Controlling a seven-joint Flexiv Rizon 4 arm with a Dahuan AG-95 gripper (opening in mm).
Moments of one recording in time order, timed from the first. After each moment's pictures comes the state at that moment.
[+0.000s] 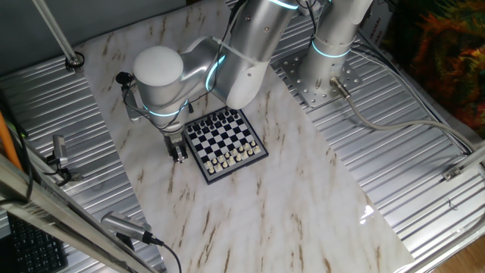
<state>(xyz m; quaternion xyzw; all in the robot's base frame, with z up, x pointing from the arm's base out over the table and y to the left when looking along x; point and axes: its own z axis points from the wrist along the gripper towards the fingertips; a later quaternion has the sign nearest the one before) 0.583 0.078 0.030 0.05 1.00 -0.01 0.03</state>
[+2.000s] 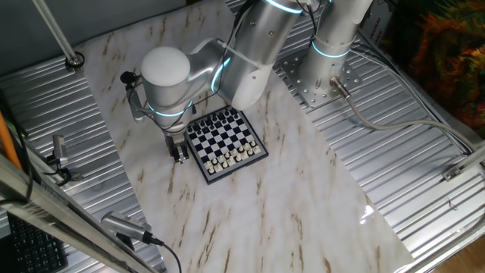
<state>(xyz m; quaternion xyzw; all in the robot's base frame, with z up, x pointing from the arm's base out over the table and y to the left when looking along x) 0.583 0.078 0.025 0.05 1.00 -0.01 0.04</state>
